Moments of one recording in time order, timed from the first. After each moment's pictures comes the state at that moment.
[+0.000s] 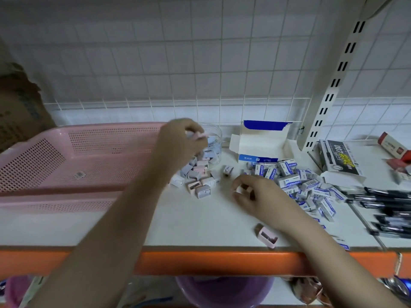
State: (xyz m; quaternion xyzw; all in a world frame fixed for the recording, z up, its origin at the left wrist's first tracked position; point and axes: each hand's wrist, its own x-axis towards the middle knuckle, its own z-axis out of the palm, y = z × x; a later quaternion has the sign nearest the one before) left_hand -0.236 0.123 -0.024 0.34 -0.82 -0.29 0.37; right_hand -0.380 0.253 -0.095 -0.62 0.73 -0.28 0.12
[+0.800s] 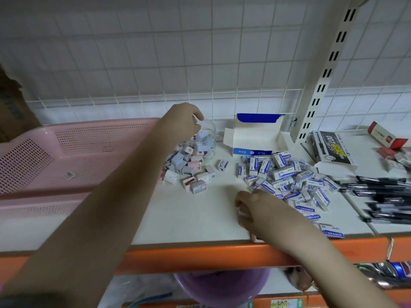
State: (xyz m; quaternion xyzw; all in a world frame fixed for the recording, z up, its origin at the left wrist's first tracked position) left_hand -0.278 0.065 -0.018 0.37 -0.89 -0.17 0.20; right_hand -0.353 0.279 -0.090 -0.56 0.81 -0.07 0.16
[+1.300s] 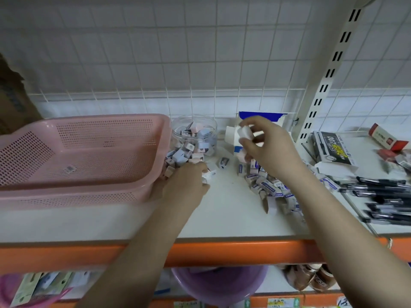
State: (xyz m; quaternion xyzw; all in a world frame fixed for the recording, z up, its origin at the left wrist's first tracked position) left_hand -0.239 0.143 -0.103 0.40 -0.89 -0.18 0.14; right_hand -0.395 0.230 -0.048 -0.51 0.72 -0.46 0.06
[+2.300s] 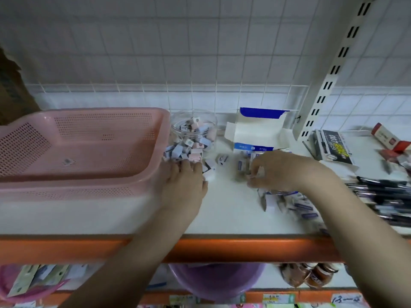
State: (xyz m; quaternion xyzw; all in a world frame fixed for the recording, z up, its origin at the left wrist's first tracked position) left_hand -0.243 0.160 -0.118 0.45 -0.89 0.08 0.06; right_hand -0.393 0.251 -0.032 -0.56 0.81 0.08 0.15
